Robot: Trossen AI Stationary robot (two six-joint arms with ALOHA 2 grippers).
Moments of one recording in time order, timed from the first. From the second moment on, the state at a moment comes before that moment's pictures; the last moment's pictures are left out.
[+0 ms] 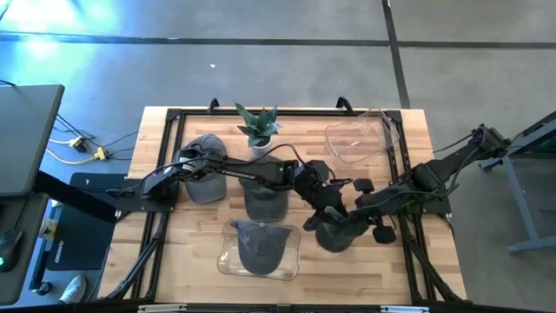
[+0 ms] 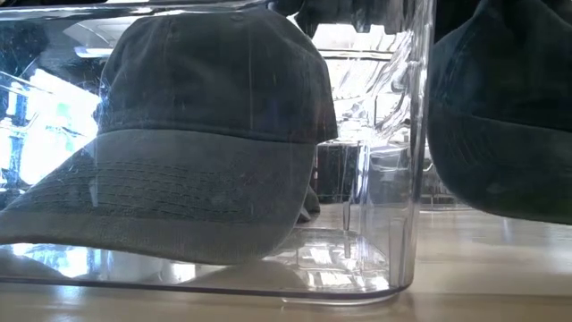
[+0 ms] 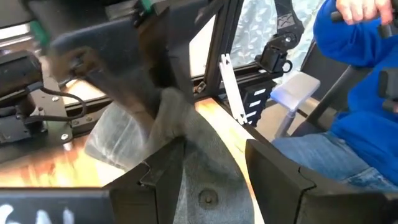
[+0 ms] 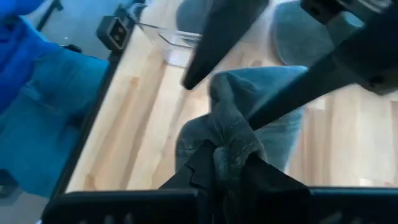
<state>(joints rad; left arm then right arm) -0.05 2.21 1.89 0.00 0.53 0.08 0.50 0.97 0.87 -0.68 0.05 0.31</state>
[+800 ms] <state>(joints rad) -0.04 2.20 1.89 -0.17 0.76 0.27 0.50 0.97 0.87 -0.67 -0.02 0.32</state>
